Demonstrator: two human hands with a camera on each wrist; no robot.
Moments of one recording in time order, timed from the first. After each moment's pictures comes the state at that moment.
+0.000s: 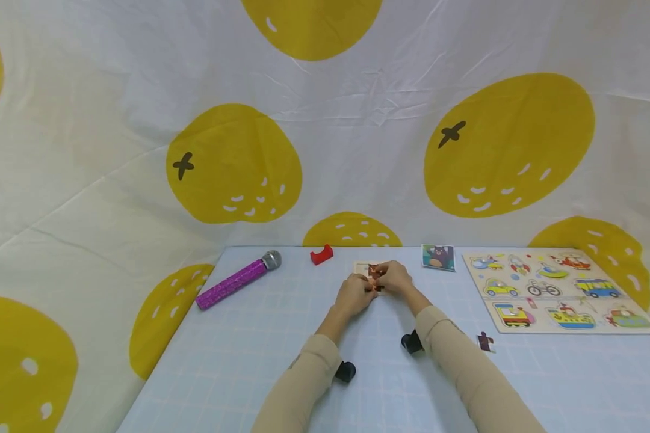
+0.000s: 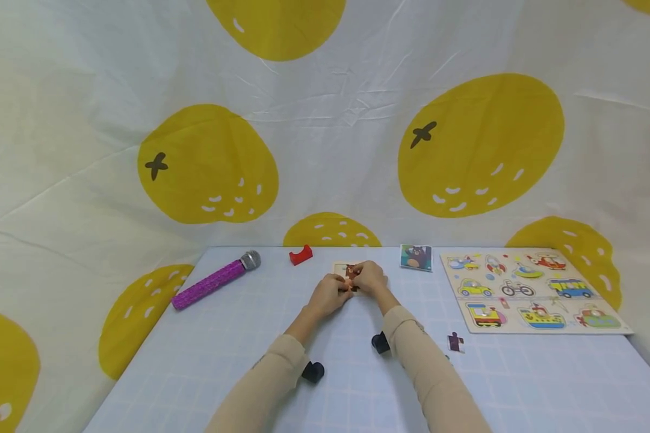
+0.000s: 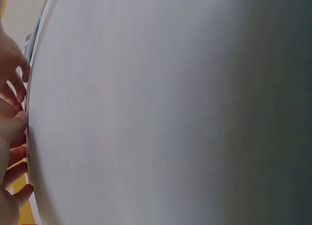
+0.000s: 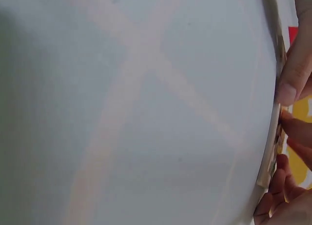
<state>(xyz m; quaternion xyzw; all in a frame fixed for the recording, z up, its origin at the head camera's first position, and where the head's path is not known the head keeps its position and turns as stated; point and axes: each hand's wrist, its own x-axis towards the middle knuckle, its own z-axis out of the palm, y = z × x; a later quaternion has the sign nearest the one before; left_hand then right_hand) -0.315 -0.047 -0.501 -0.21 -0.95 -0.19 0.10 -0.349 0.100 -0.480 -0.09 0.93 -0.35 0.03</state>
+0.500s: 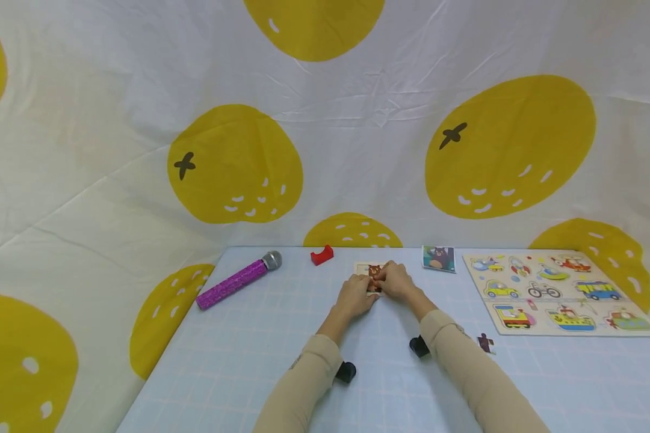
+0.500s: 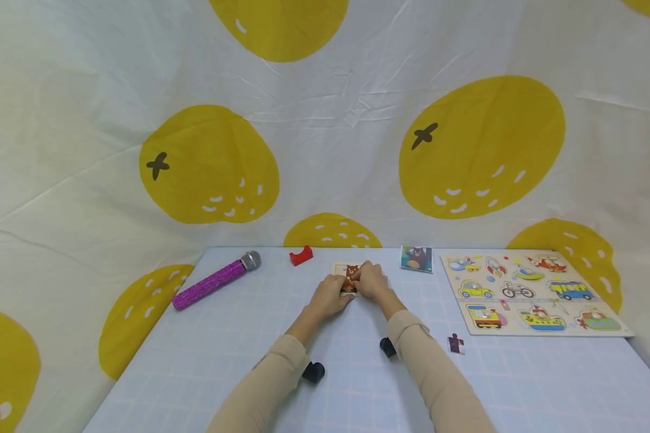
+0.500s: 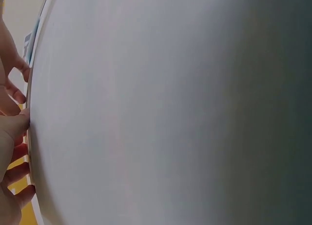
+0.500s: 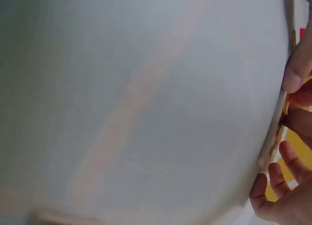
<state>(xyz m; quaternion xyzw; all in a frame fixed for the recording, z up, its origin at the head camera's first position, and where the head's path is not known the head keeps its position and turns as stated) -0.314 -0.043 -0.501 -0.20 -0.97 -0.14 0.08 -0.346 0.102 -0.480 -0.15 0.95 -0.27 0.02</state>
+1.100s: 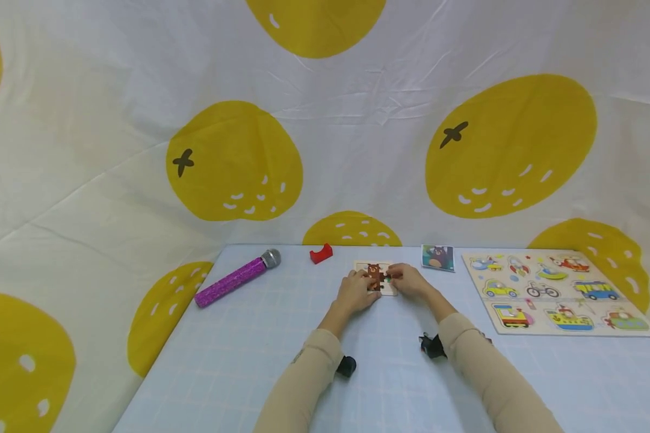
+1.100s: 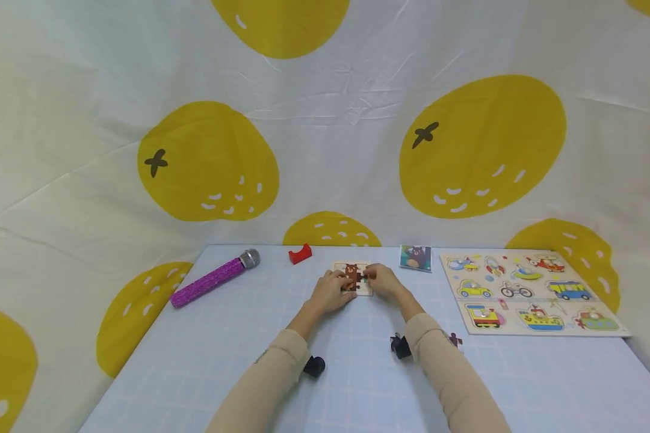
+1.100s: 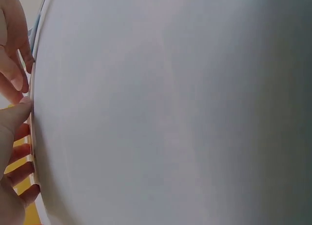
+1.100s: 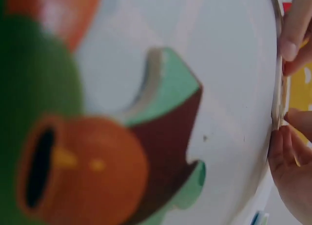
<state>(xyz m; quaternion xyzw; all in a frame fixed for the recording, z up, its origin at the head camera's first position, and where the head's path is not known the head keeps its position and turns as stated) -0.319 -0.038 -0.494 -0.18 -0.98 -0.08 0.04 -0.347 0.142 -0.483 -0.20 0.91 -0.36 0.07</state>
